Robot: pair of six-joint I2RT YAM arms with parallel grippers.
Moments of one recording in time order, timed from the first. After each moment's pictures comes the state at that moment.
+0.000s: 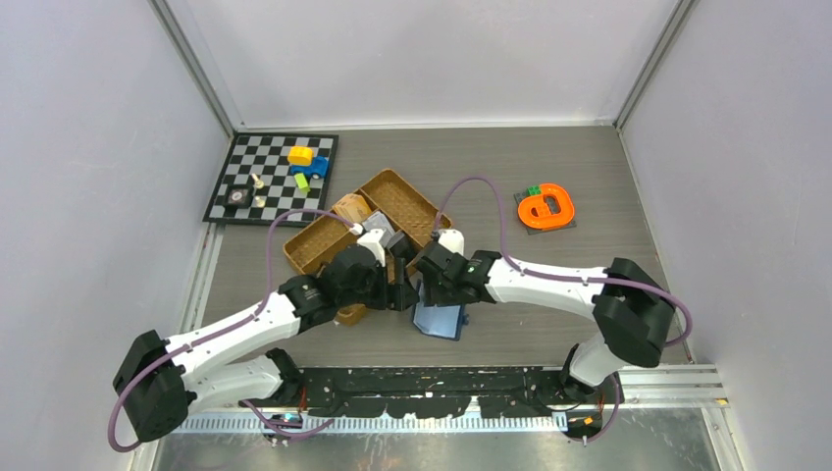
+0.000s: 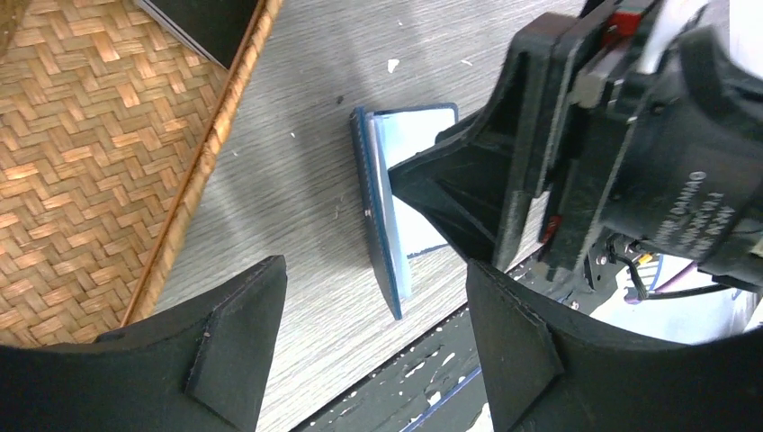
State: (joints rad) left arm -0.88 1.04 0.63 -0.26 0.01 -0.71; right arm 1.03 1.53 0.97 -0.53 0.26 0.87
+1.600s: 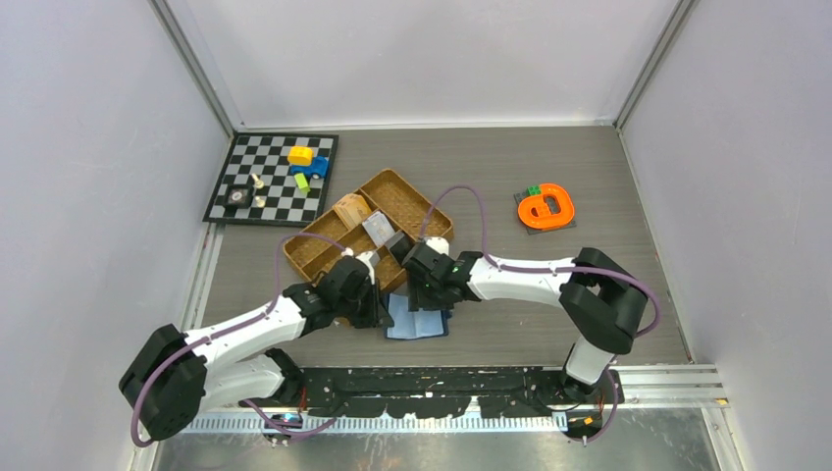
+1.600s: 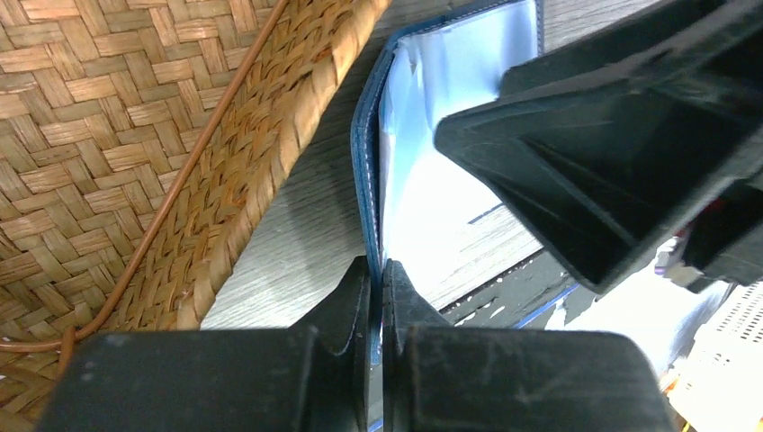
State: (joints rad) left arm -0.77 1.08 0.48 -0.30 0.19 -0.79; right arm 1.03 1.70 1.02 -0.41 0.11 0.90
